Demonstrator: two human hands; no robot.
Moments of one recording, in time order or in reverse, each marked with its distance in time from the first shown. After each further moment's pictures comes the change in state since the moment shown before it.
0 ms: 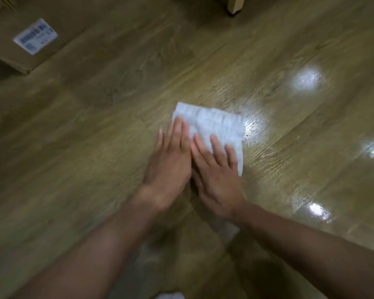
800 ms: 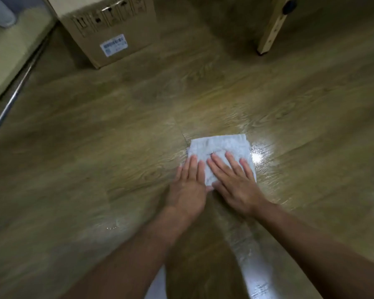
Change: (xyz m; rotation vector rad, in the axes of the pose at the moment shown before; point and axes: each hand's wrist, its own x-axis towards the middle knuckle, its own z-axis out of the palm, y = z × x) left_hand -0.090 0.036 0.004 -0.019 -0.187 -0.165; right_hand -0.036 0.031 -0.014 -0.142 -0.250 -0.206
